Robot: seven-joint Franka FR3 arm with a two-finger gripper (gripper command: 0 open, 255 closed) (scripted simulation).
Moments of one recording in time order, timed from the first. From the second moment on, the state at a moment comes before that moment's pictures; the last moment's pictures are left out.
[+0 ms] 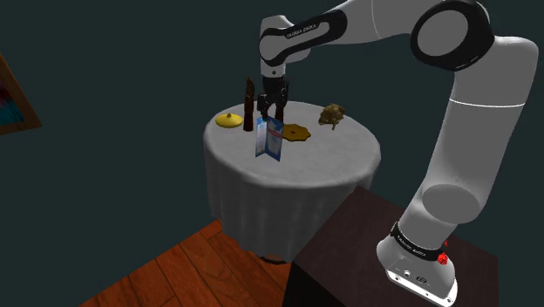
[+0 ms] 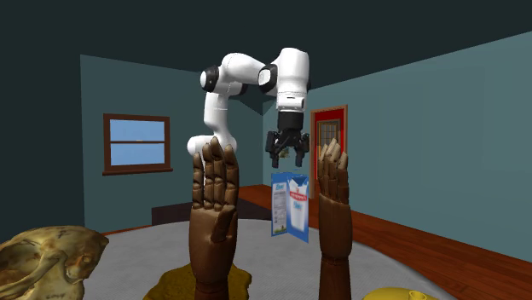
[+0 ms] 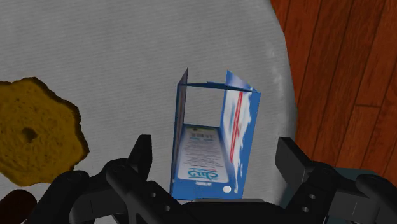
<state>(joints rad) -0.02 0.20 0.00 -1.76 -0.03 1.90 -0.03</state>
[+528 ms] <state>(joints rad) -0.02 0.34 0.00 -1.69 -0.03 1.94 -0.03</state>
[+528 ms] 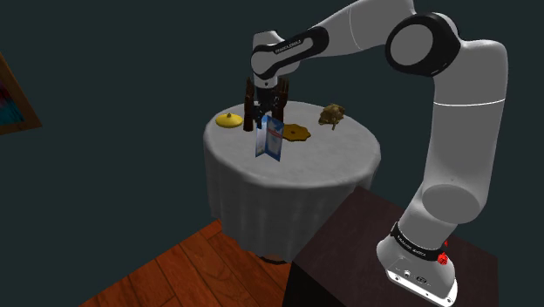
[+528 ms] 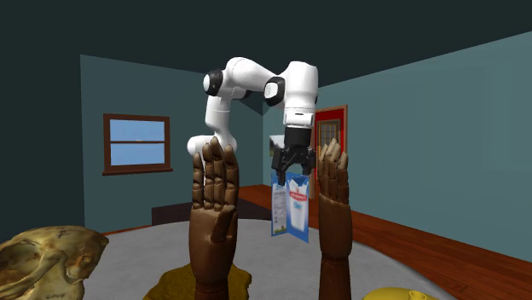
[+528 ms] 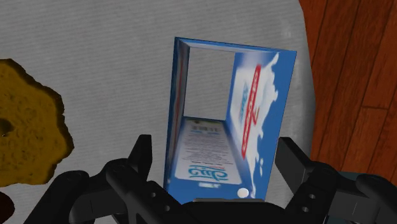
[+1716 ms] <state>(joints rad) -0.02 0.34 0.00 -1.68 -0.03 1.93 -0.03</state>
